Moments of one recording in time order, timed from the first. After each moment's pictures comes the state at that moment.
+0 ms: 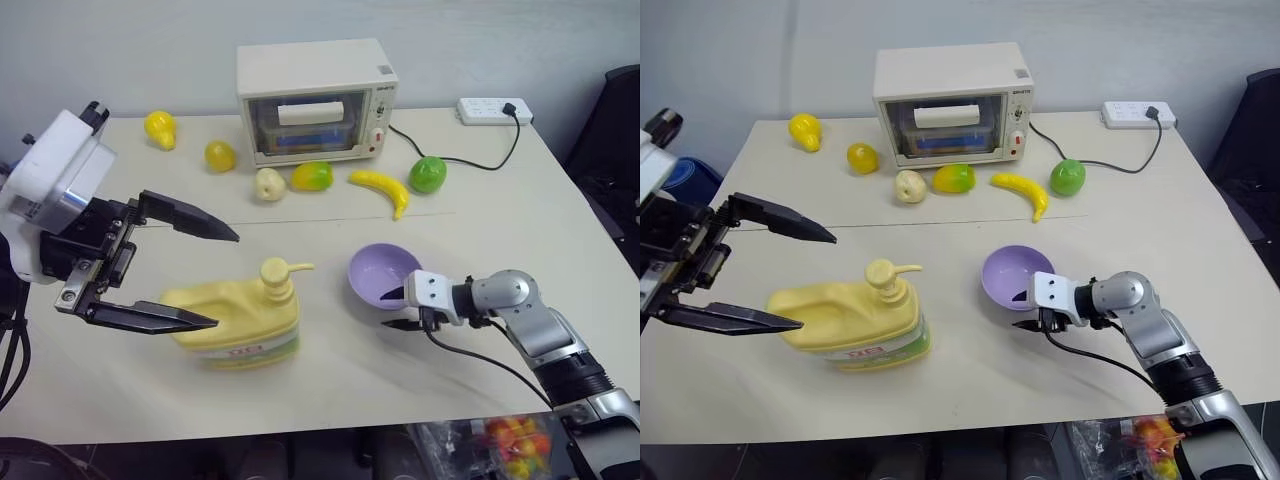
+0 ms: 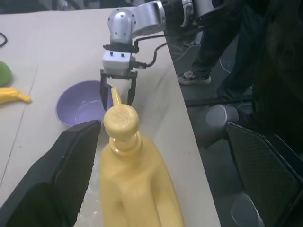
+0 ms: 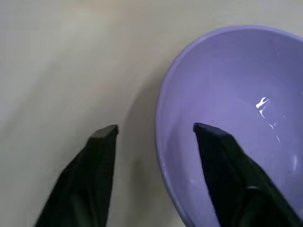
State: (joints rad) left arm -0.58 1.31 0.29 -0.39 -1.01 0.76 -1.32; right arm -0.47 -0.70 0.27 0.17 0.04 0.01 1.19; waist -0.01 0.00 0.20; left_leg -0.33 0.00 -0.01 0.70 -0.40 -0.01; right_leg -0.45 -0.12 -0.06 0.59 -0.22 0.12
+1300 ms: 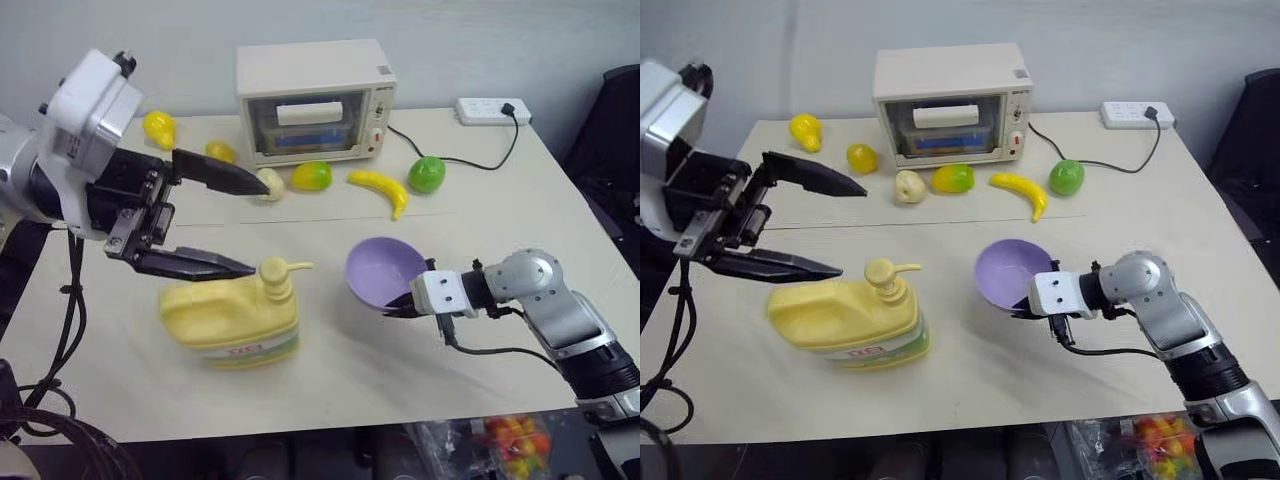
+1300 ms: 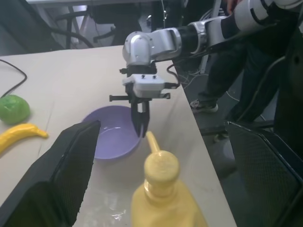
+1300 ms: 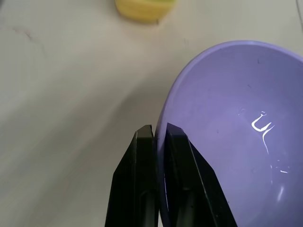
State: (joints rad) left arm -0.86 1.10 0.11 -0.27 -0.93 0.81 -1.26; right arm -0.54 -0.80 0.26 -0.08 0.12 0.04 1.35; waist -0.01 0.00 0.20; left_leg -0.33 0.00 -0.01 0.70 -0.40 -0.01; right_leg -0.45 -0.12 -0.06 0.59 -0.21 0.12
